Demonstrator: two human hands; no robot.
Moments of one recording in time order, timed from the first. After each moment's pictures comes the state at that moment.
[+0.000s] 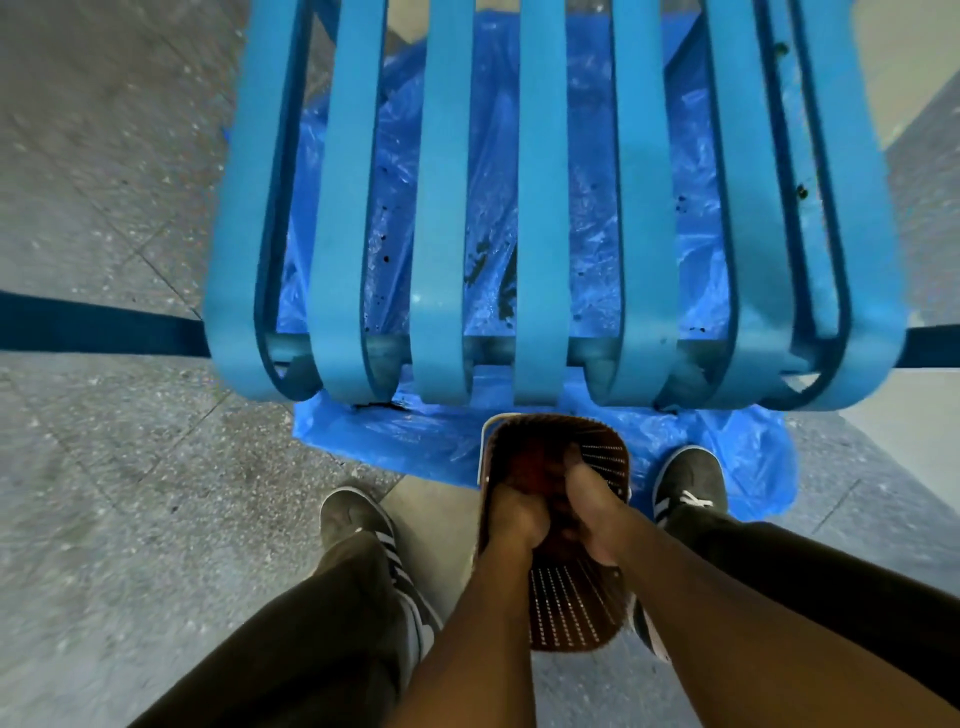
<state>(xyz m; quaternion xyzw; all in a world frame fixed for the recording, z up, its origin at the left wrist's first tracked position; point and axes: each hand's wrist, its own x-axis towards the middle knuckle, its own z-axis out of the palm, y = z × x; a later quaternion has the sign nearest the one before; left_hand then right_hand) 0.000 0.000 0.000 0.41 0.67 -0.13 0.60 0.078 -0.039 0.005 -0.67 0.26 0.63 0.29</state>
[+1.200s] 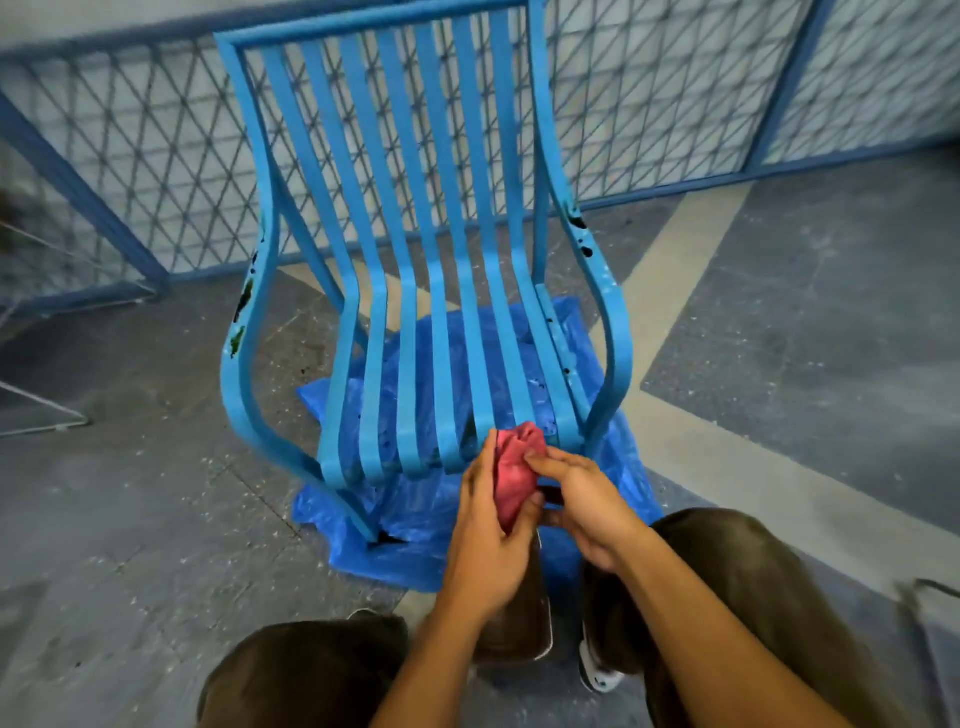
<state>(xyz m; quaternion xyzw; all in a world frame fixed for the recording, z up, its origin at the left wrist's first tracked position) -0.023 -0.062 0.319 0.78 0.33 0.20 0.49 0.095 -0.129 0.359 -0.58 -0.08 0.51 0.63</state>
